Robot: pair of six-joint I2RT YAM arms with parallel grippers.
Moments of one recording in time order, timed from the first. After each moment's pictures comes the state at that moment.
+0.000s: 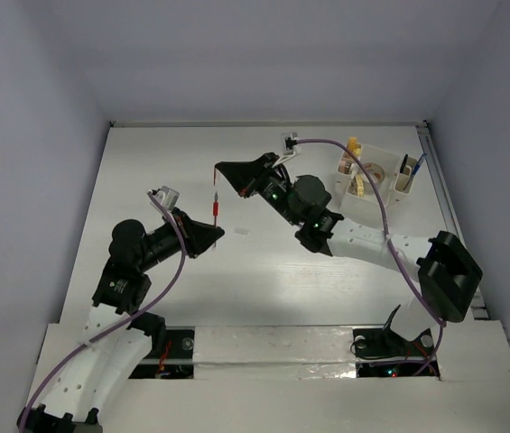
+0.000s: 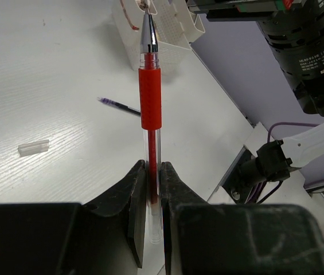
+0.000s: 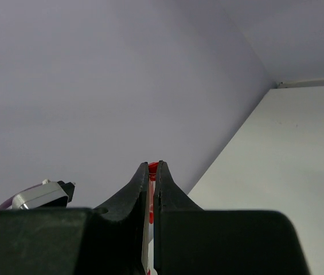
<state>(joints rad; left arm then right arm) -0.30 0.56 0.53 -0.08 0.62 -0.54 0.92 1.56 1.10 0.78 0.13 0.74</state>
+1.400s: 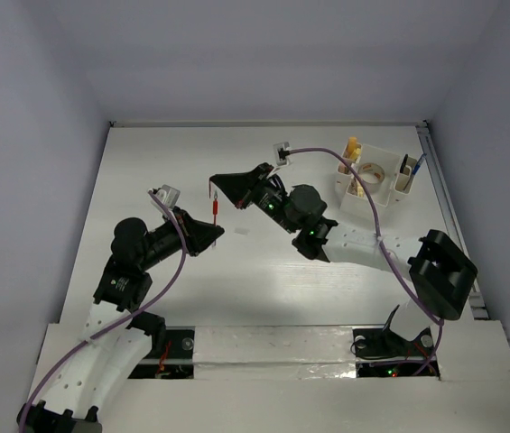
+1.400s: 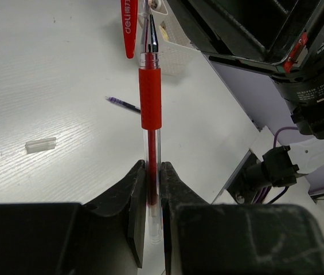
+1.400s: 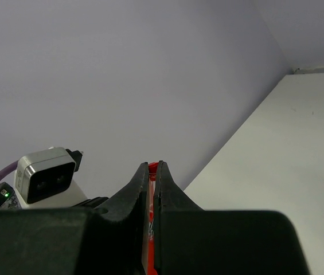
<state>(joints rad) -0.30 0.57 0.53 -0.09 0.59 -0.54 0.95 1.59 1.04 0.88 0.08 0.73</state>
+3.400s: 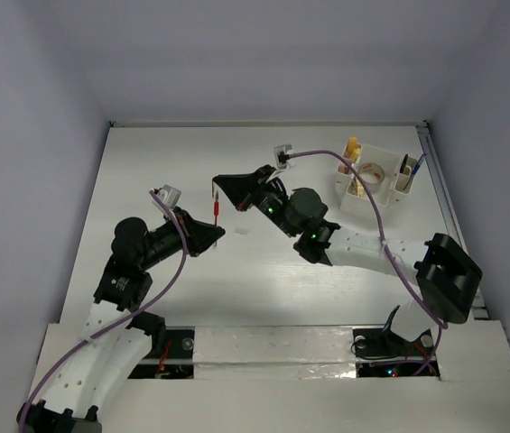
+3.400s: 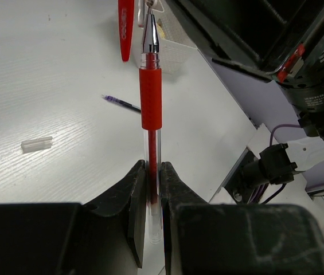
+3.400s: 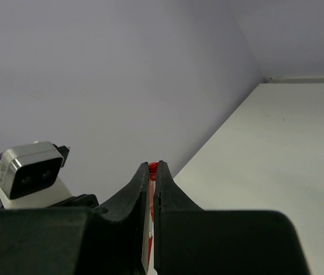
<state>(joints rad) -0.30 0.58 0.53 -0.08 0.60 -0.54 0.98 1.56 1.02 0.84 0.14 0.63</state>
